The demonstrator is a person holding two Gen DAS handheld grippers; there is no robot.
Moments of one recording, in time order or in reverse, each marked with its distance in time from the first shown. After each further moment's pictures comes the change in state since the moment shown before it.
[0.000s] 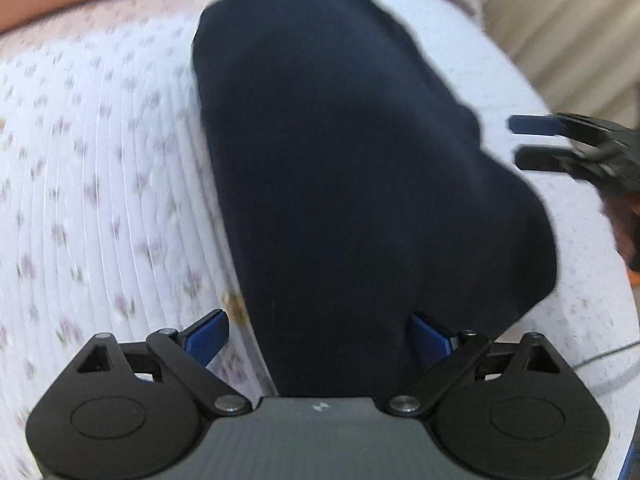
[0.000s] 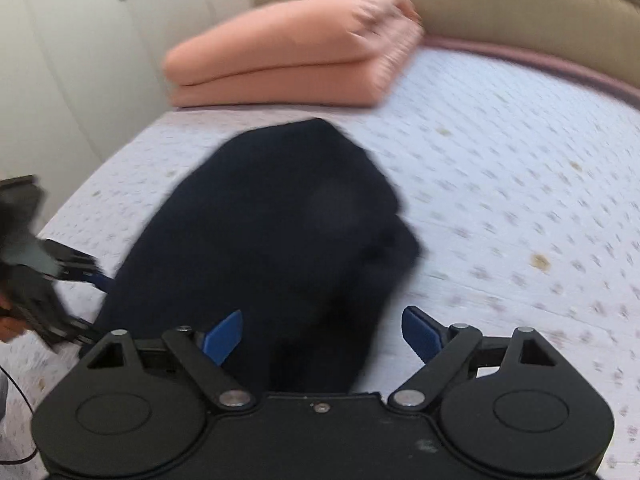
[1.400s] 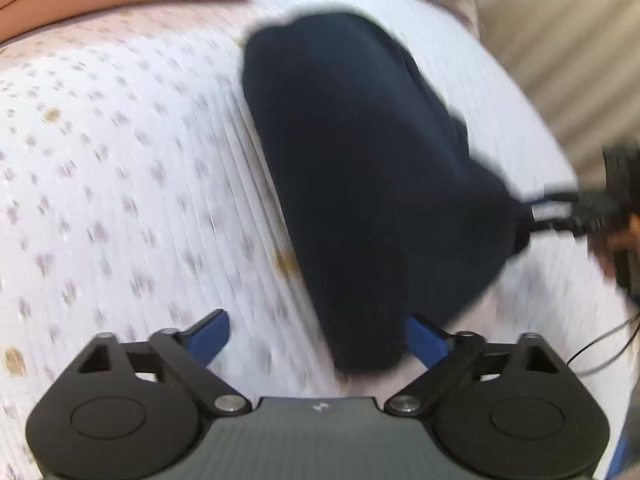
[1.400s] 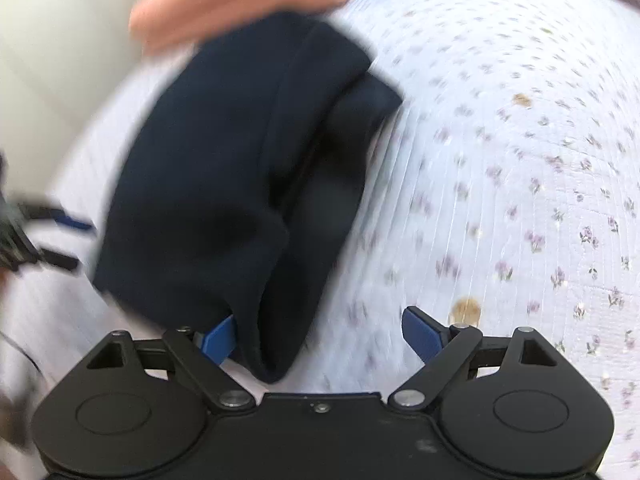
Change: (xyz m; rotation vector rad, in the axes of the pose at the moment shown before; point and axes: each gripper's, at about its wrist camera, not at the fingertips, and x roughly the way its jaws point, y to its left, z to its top) left arm -0.076 0.034 -0.022 -0.016 -0.044 -0.039; right arm 0.002 -0.053 -0.019 0.330 0.194 0.115
